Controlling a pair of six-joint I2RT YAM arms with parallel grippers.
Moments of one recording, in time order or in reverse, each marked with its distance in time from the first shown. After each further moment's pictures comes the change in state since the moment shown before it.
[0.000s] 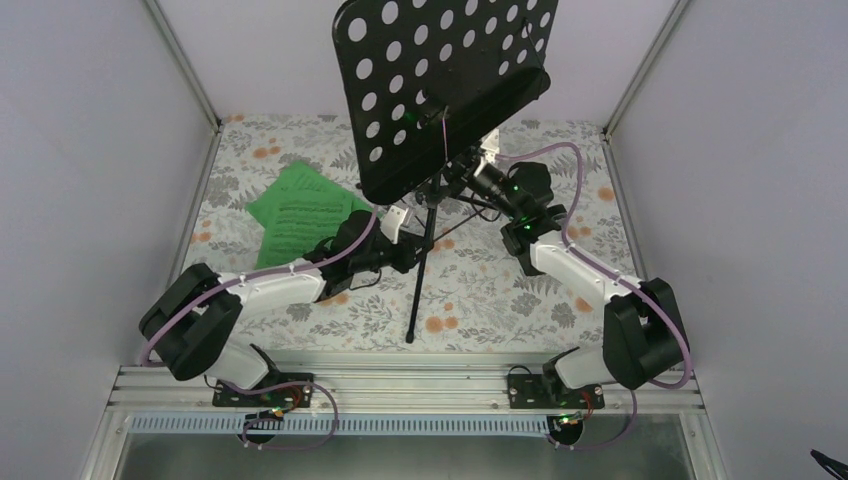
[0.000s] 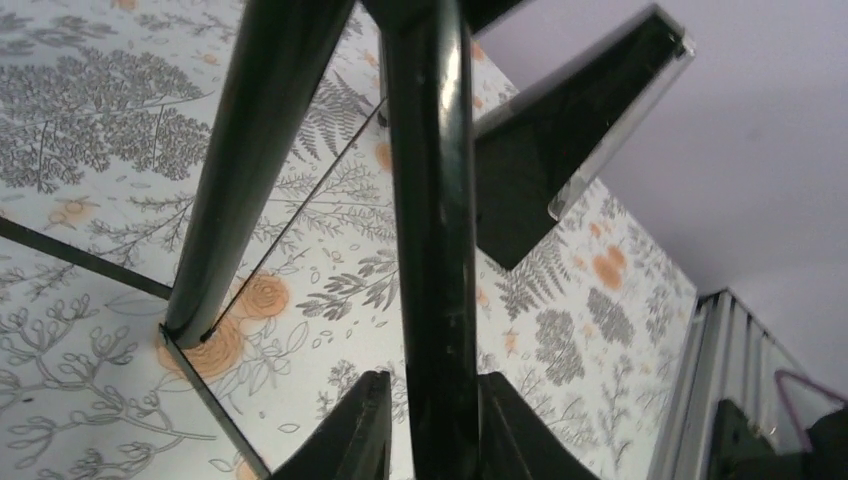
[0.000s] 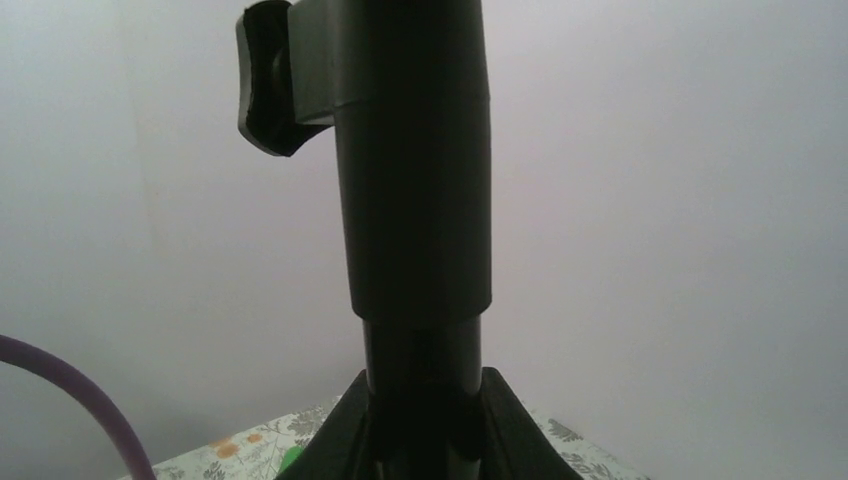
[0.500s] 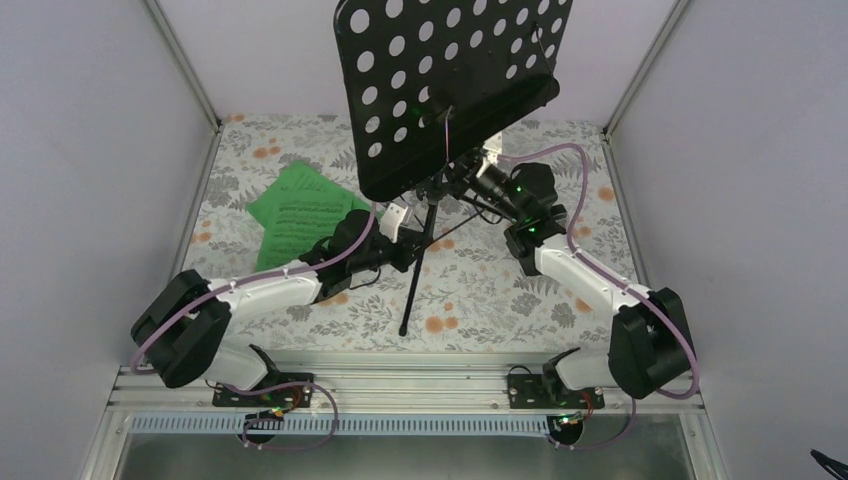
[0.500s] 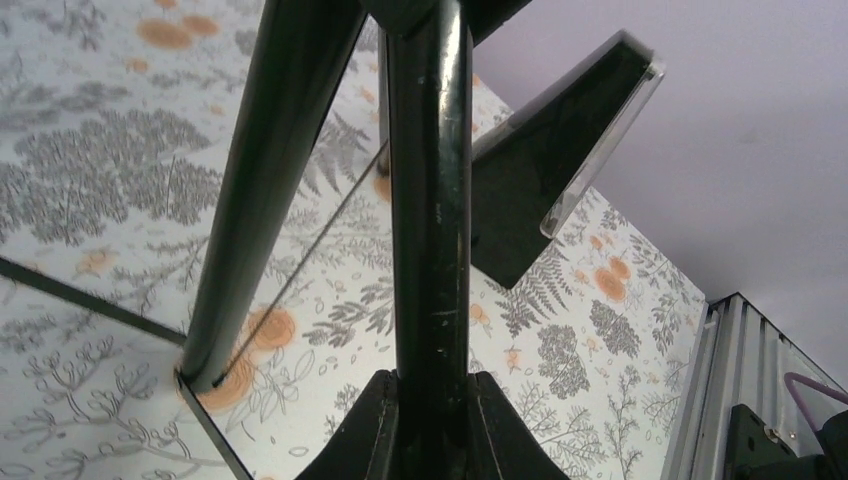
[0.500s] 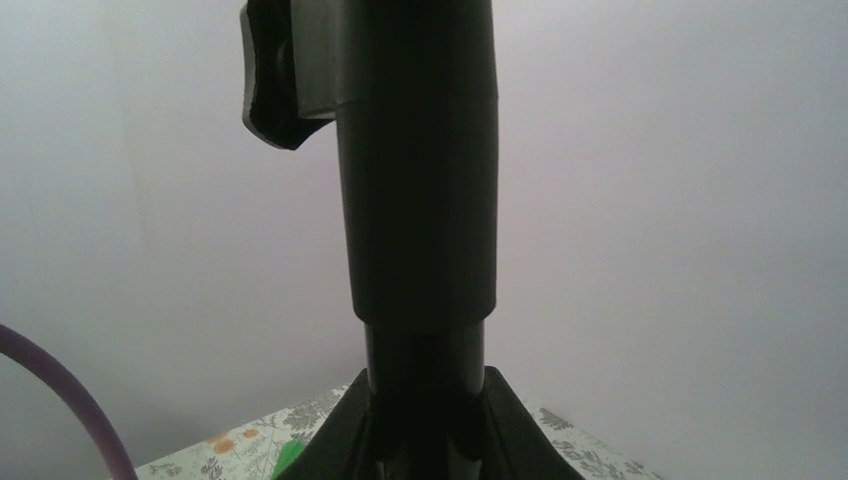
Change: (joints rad) left arm -0.013 -0.025 0.017 -0.008 -0.027 0.053; right arm 0.008 -0.048 -0.001 -0.069 0.011 -0.020
